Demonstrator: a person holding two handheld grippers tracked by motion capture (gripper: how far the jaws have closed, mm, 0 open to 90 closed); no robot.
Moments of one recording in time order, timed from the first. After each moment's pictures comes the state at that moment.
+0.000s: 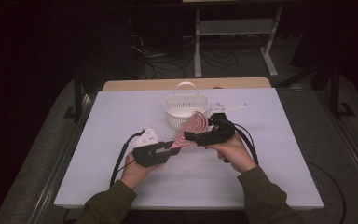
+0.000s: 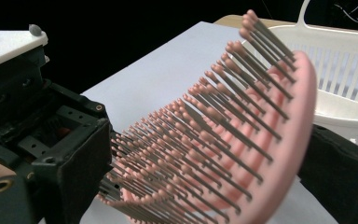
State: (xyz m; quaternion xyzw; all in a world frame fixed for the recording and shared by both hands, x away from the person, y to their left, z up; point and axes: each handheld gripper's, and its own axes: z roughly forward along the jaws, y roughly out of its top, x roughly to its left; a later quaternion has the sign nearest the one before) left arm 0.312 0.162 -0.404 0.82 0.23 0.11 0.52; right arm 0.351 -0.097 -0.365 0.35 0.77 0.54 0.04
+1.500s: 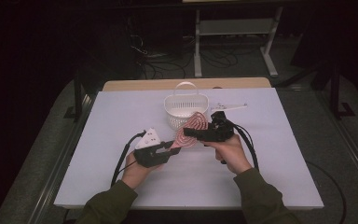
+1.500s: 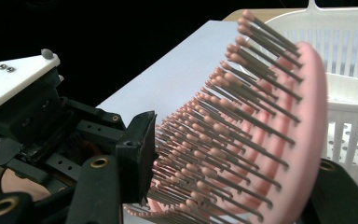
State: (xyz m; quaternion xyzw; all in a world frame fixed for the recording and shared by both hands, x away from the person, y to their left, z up) left arm 0.313 0.159 -0.409 0.82 0.23 0.13 0.51; right arm 0.356 -0.097 -0.371 0.38 0.74 0.55 -0.02
